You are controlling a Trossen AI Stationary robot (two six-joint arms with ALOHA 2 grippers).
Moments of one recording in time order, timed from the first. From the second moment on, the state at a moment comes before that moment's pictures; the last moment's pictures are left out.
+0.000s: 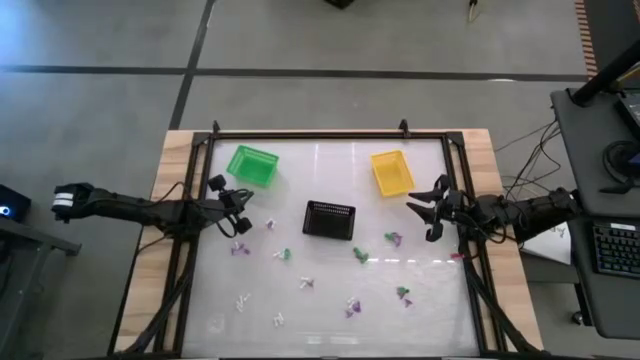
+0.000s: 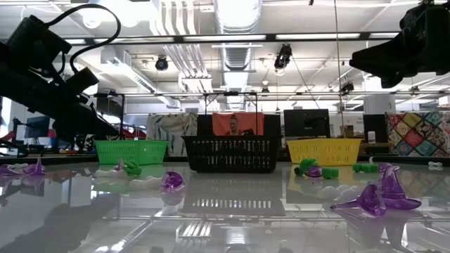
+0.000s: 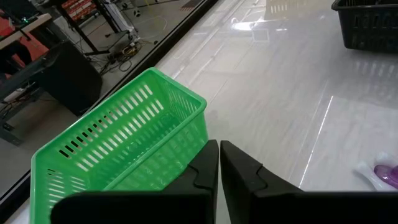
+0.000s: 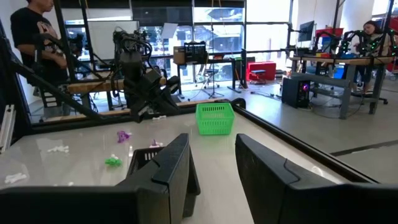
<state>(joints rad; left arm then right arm) -0.02 0.62 0.02 0.08 -0.69 0.02 0.19 0.05 0.01 0.11 0.45 0.00</state>
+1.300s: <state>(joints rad) -0.10 0.68 0.03 0.96 -0.24 -0.31 0.19 0.07 0.01 0.23 0.41 0.29</state>
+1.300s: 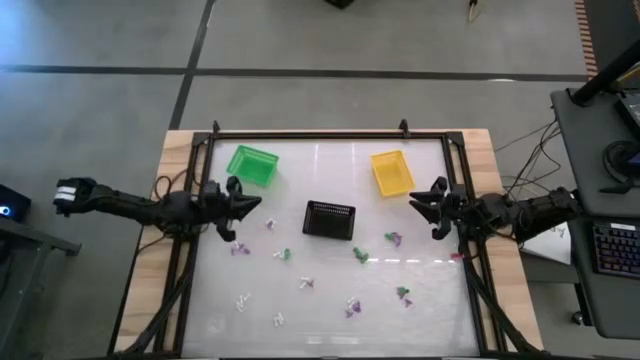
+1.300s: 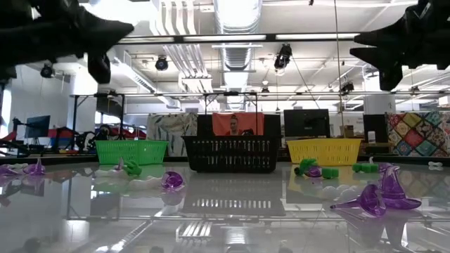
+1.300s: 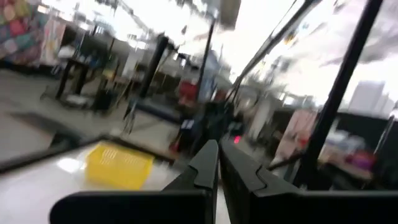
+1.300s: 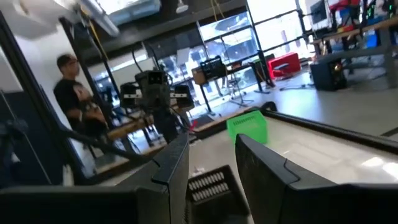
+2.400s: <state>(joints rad) -0.18 0.61 0.38 0.14 -0.16 -0.29 0.19 0.87 0.57 -0.72 0.31 1.15</state>
